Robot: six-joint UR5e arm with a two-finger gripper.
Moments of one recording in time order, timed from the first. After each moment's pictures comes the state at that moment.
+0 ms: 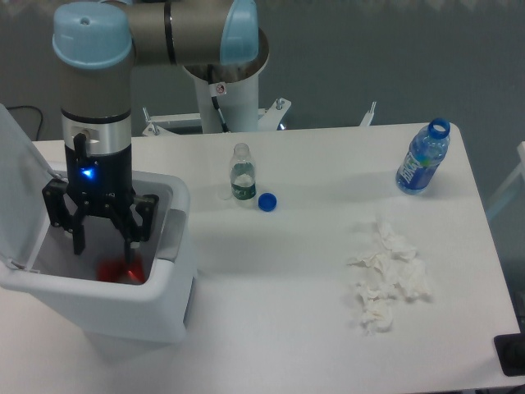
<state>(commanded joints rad) 2.08 -1.80 -1.50 -0.91 1.41 0.19</state>
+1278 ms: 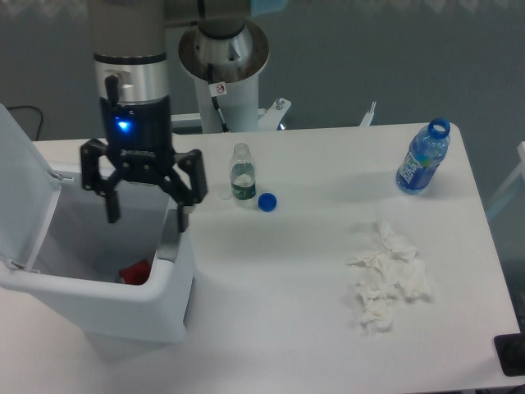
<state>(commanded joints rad) 2.21 -1.72 -1.50 -0.92 1.55 0.56</state>
